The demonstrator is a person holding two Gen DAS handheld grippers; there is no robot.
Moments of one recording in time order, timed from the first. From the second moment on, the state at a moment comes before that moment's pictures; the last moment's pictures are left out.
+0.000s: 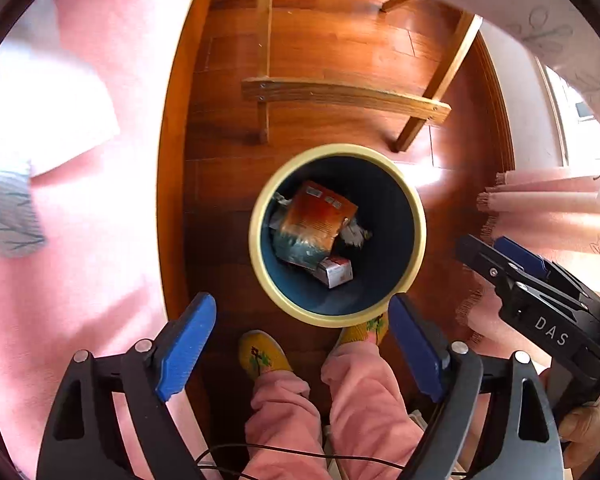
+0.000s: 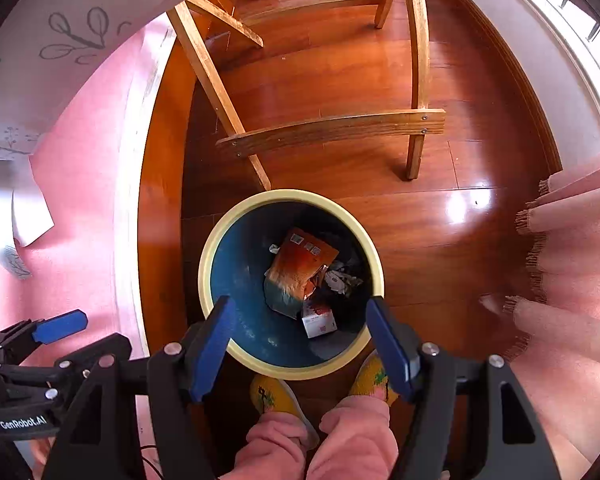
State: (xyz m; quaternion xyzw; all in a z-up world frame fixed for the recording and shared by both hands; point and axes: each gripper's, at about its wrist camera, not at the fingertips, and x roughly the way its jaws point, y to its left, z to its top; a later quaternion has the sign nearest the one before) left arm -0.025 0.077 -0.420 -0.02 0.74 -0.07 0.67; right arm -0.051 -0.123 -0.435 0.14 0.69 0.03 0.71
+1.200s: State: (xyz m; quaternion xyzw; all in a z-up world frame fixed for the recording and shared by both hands) left arm -0.005 0.108 -0.043 0.07 0.50 -0.13 0.85; right arm -0.072 -0.114 -0.078 0.13 0.49 -0.01 0.86
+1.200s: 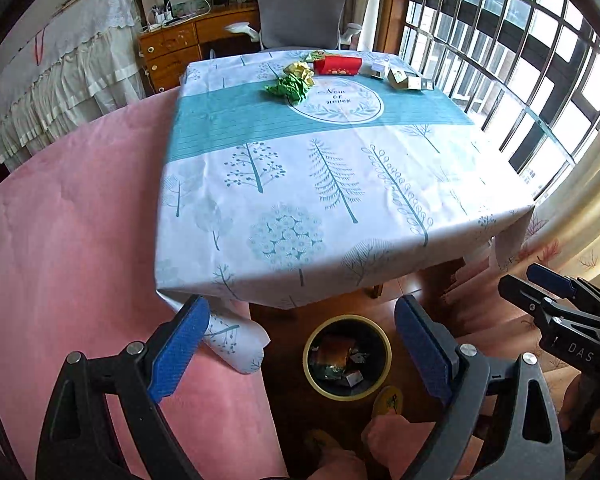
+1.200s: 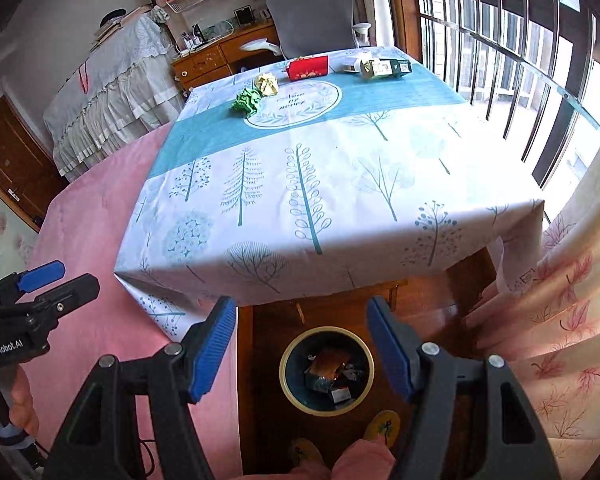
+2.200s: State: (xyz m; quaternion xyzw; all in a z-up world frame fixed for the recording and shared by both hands) left arm 0.342 0.024 -0.114 -0.10 0.56 0.05 0.82; right arm 0.316 -0.197 -0.114 0.08 0.52 0.18 0.83
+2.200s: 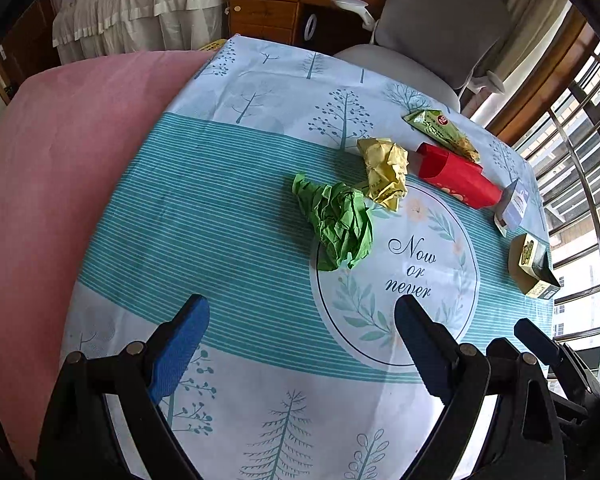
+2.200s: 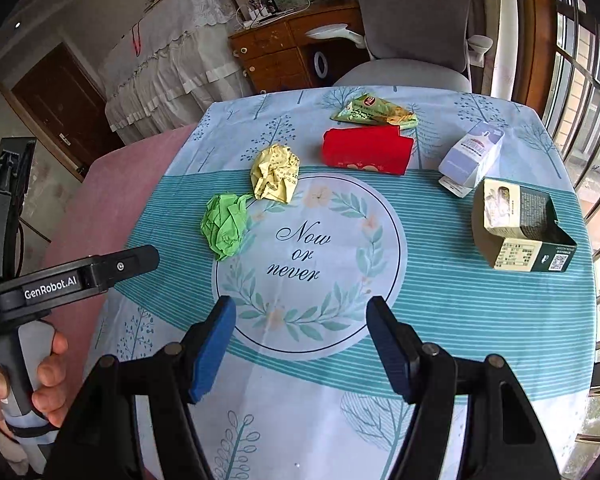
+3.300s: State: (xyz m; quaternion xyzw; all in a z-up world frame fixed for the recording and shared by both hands) left arm 0.380 0.081 -0.148 -0.15 0.59 0.09 0.79; right arm 0.468 -0.105 -0.186 0.08 0.56 0.21 0.79
